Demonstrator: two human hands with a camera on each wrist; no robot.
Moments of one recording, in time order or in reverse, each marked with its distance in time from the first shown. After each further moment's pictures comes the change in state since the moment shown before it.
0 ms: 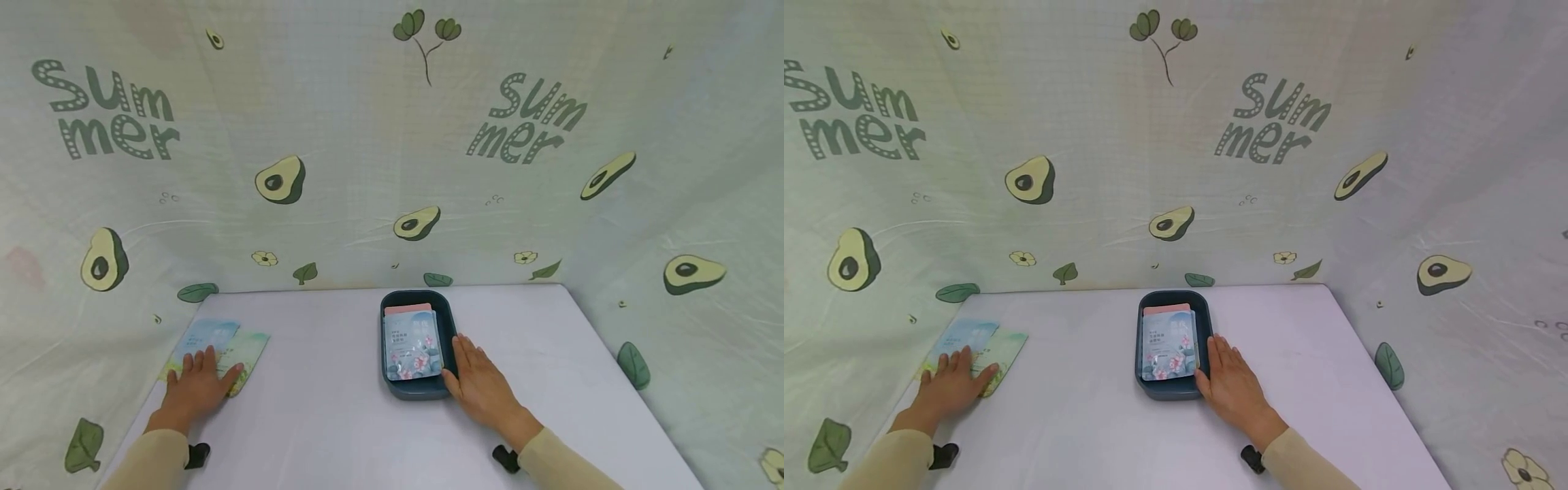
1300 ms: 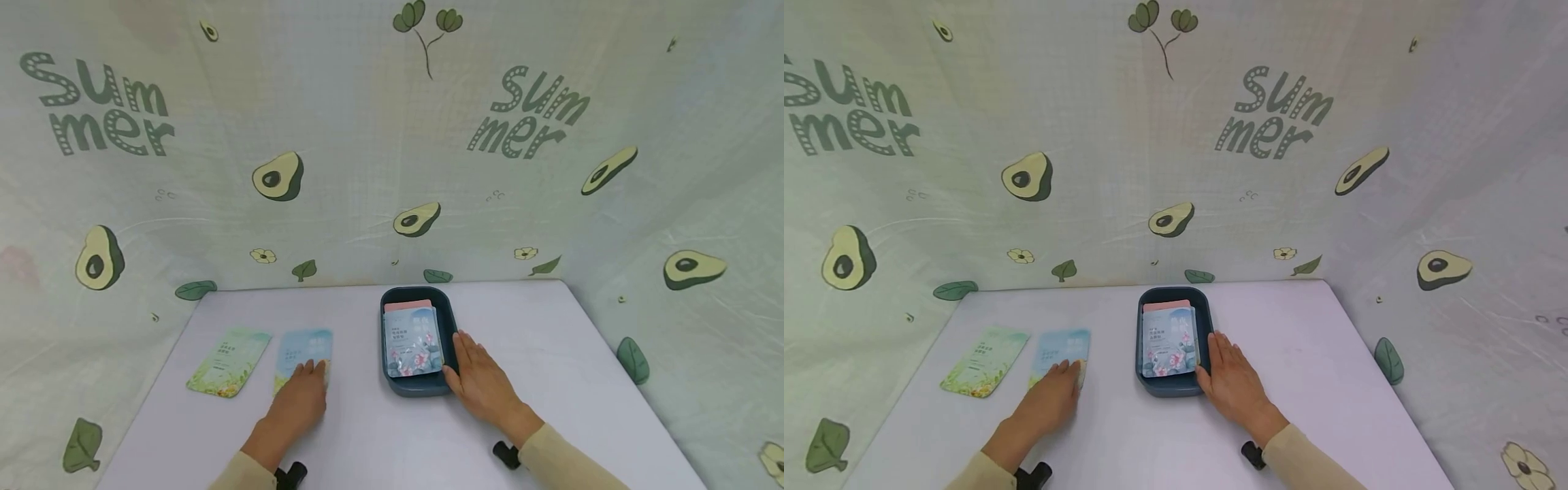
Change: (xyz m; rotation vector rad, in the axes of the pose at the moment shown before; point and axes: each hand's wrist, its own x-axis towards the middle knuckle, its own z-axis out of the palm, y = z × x) left_hand -0.052 0.195 0.052 0.082 0.109 0.256; right_hand -0.001 -0.002 -0.001 0.006 0.018 -0.002
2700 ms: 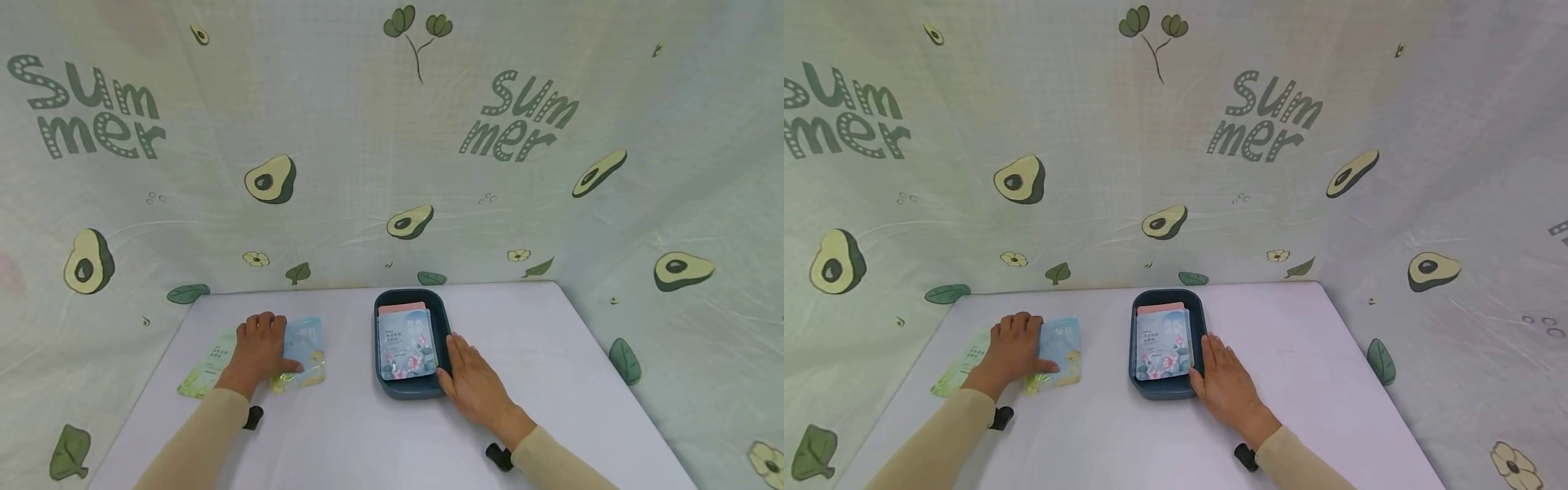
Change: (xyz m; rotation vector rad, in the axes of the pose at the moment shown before) left_hand 0.074 -0.094 -0.025 0.168 0.129 0.070; right_hand 0.000 -0.002 0.001 -0.013 -0.003 0.010
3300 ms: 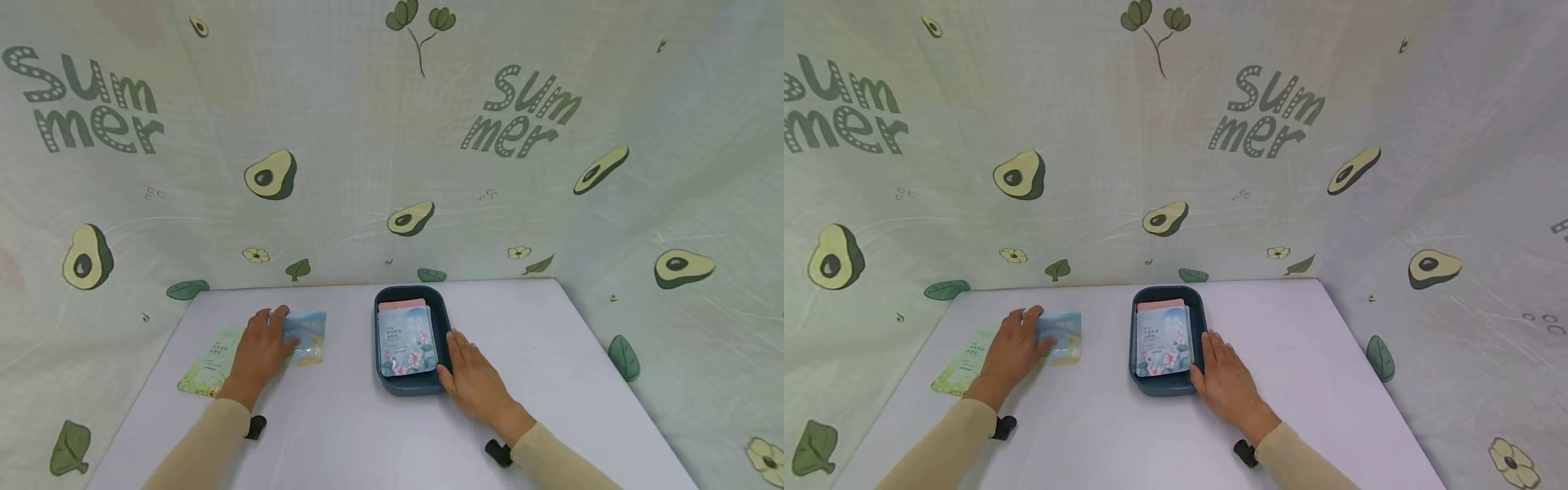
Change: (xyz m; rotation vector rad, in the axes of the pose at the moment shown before) left_hand -0.009 0.011 0.011 -0.125 0.340 0.031; right_hand 0.002 0.001 0.002 0.016 -0.007 0.013
